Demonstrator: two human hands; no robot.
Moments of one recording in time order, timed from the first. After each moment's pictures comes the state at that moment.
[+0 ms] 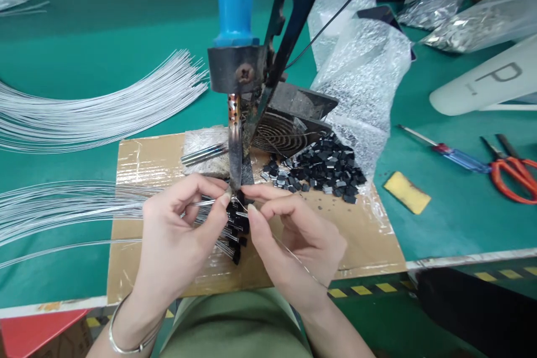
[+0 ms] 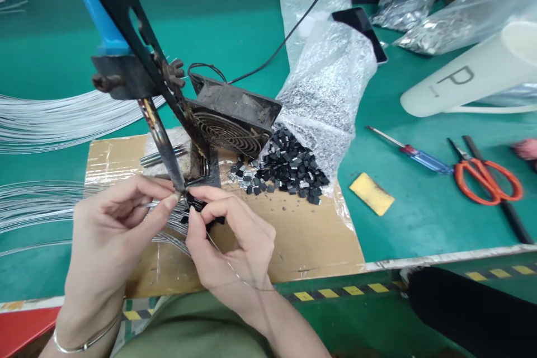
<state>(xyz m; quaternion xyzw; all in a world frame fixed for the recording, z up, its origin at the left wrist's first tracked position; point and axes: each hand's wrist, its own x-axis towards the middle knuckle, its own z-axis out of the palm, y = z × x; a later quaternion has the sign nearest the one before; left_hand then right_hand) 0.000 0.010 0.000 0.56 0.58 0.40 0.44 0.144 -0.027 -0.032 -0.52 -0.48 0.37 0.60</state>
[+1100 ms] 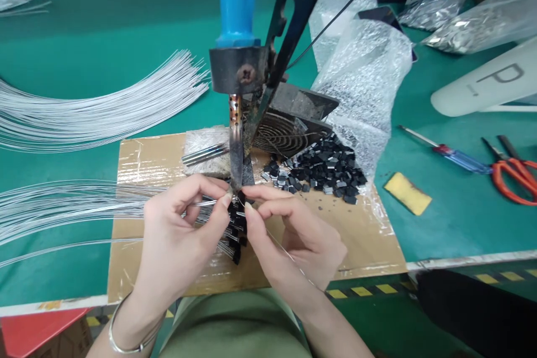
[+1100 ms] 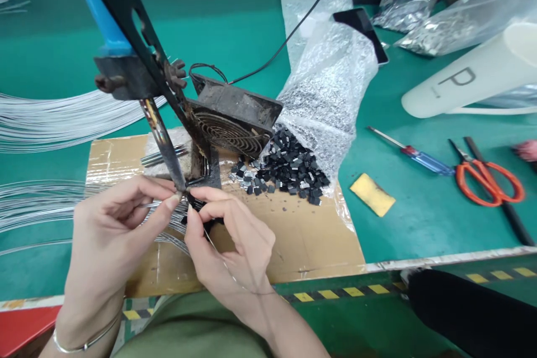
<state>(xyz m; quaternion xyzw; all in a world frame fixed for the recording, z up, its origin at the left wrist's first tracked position) 0.002 0.010 0.002 0.57 0.58 0.40 0.42 0.142 -0.026 -0.036 -0.52 -0.52 0.30 0.60</state>
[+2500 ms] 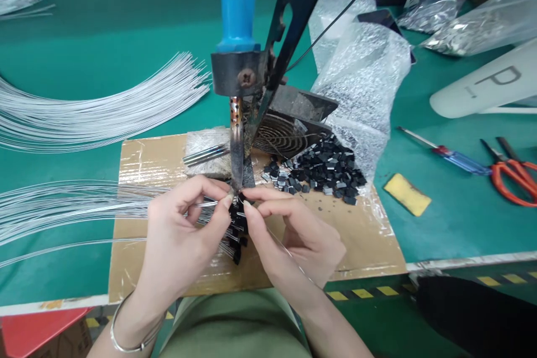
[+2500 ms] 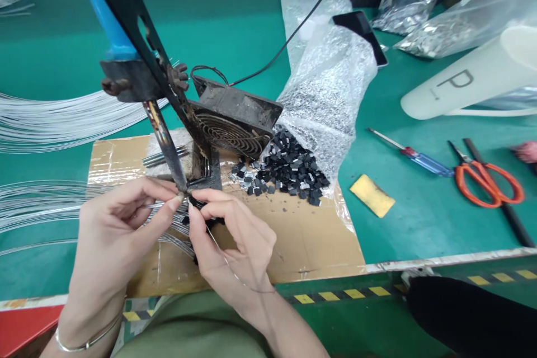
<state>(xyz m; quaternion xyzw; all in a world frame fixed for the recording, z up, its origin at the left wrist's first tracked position) 0.000 0.009 0.000 0.57 0.60 0.37 0.42 0.143 -0.025 -0.038 -0.53 -0.53 0.29 0.60</state>
